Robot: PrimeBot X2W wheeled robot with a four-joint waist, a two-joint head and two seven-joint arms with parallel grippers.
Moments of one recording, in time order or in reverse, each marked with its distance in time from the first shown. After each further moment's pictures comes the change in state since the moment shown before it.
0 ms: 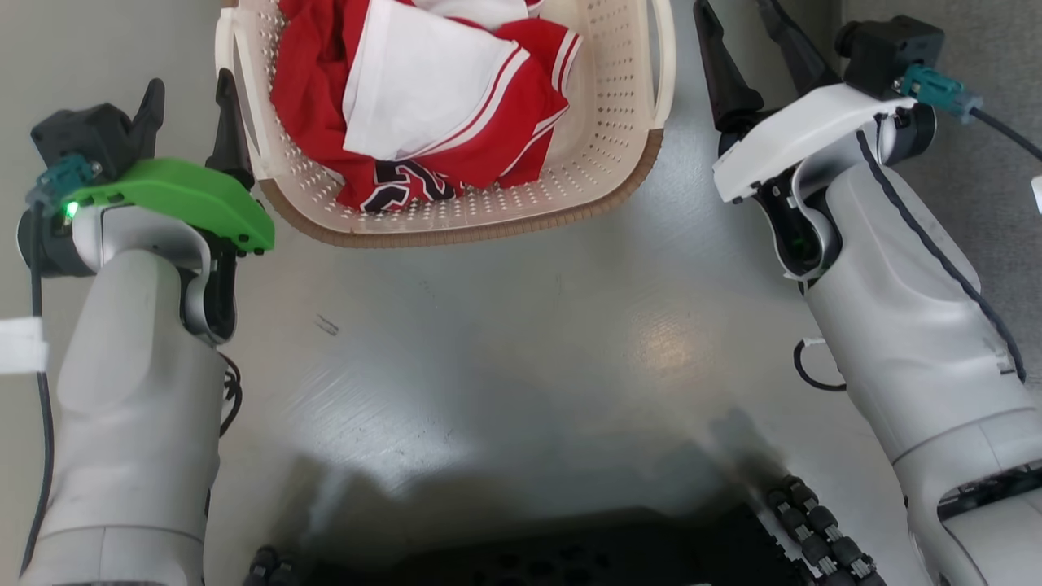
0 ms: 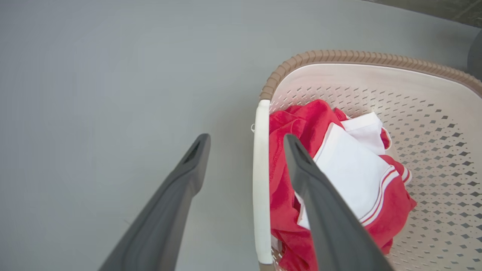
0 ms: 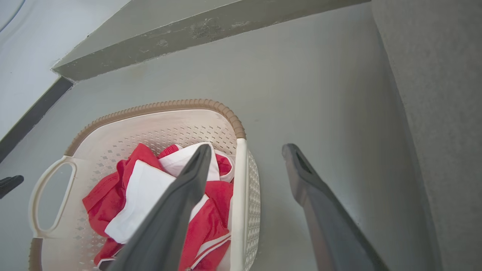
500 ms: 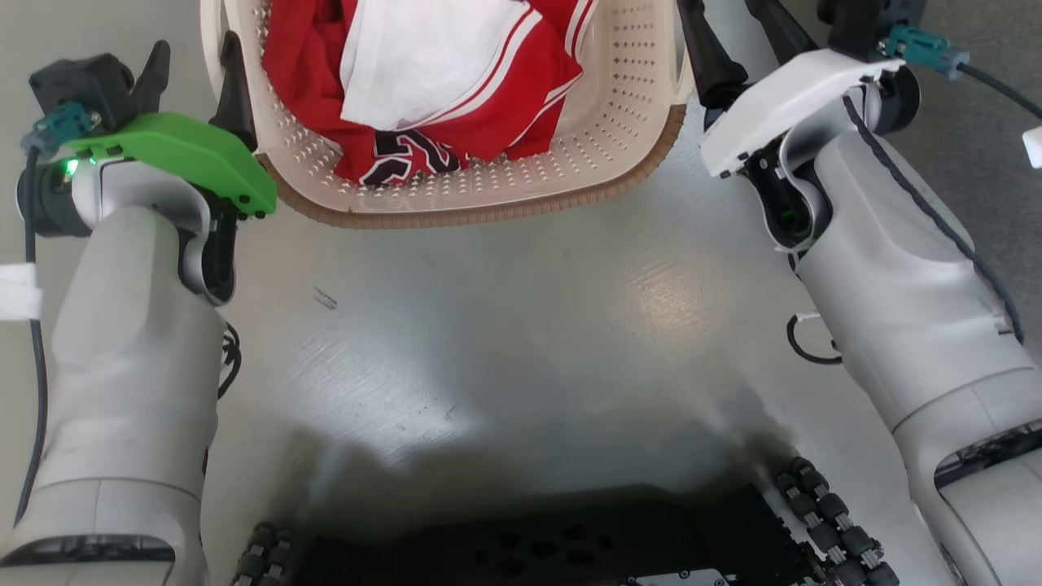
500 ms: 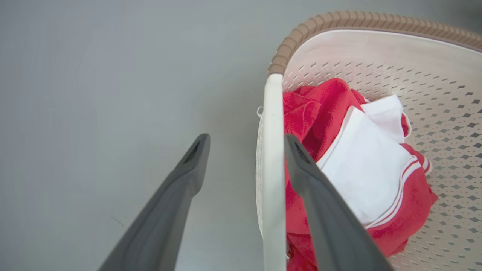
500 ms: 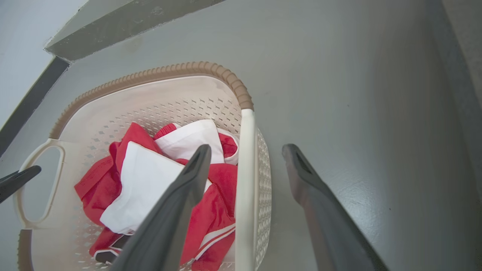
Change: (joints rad) left arm -0.110 -0.007 -0.019 0.116 -0.006 -0.025 0.000; right arm -0.097 -0.001 0.092 0.102 0.092 0.005 0.003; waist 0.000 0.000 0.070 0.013
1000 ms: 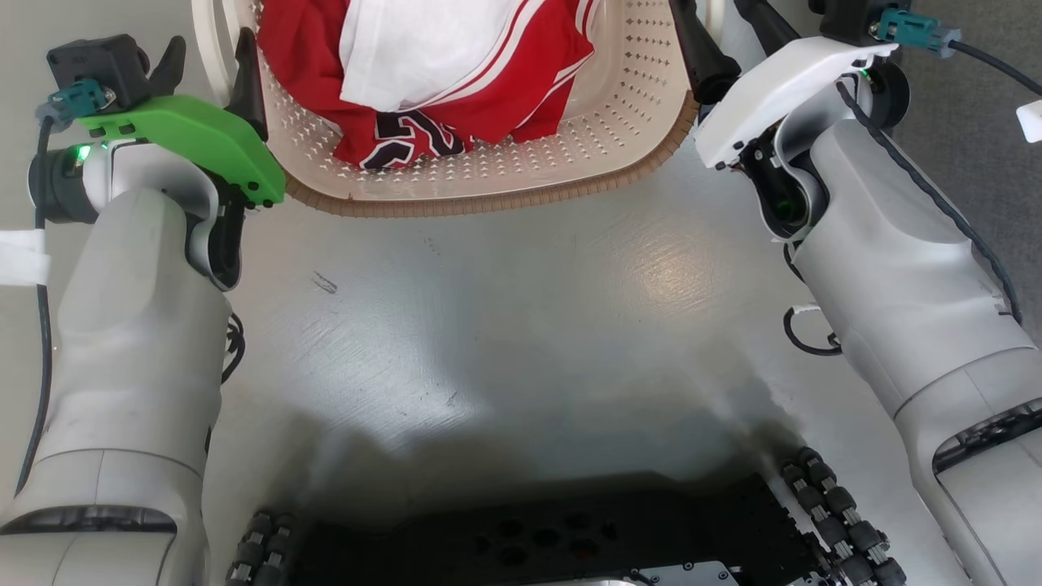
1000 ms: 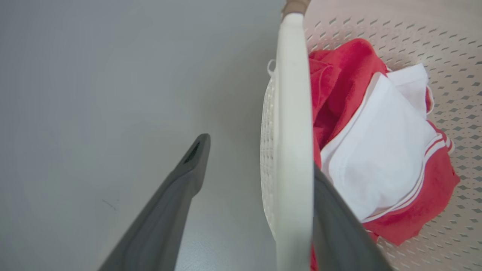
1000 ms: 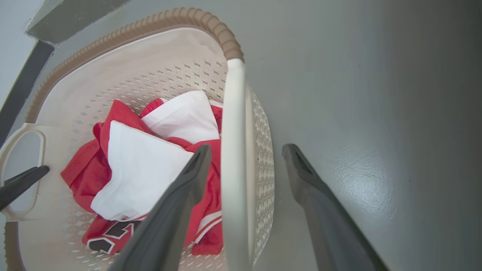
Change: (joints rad) left arm -0.081 -0.010 -0.029 0.127 -0.004 -0.016 0.009; right arm -0.062 -0.001 0.080 0.091 0.110 0.005 0.022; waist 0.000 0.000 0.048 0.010
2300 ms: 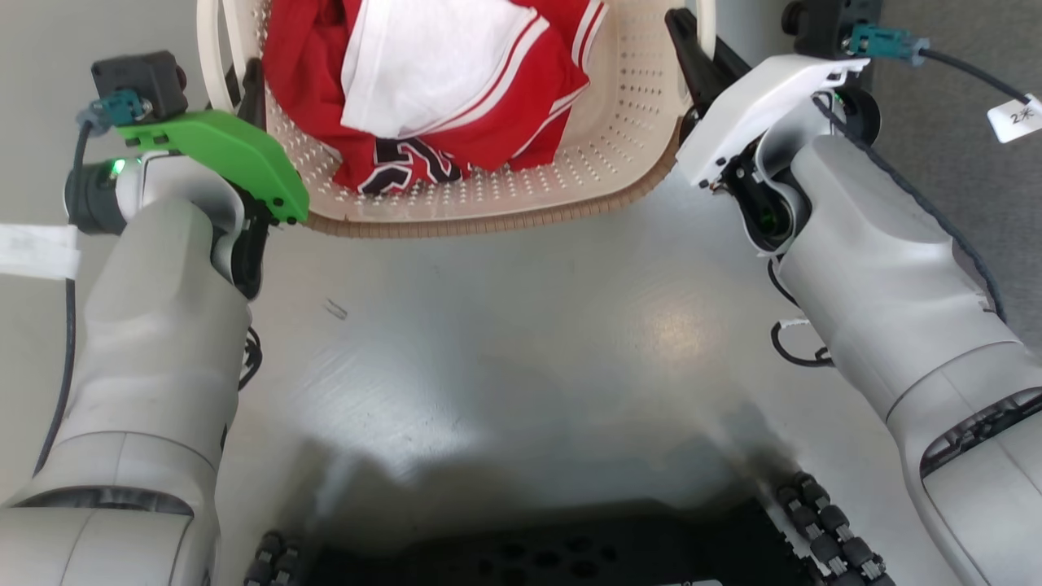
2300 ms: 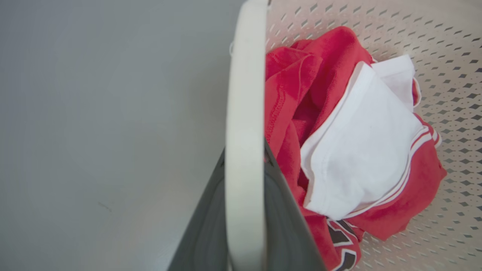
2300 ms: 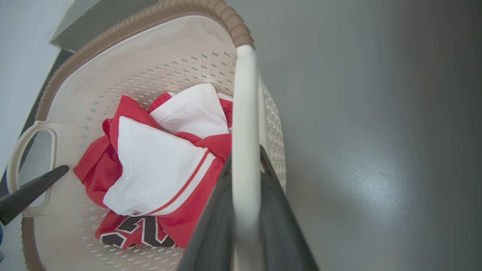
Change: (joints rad) left arm -0.062 -0.026 -0.059 0.184 -0.035 -0.027 -0.040; right arm -0.033 0.010 0.148 0.099 0.179 0.003 0.006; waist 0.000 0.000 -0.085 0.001
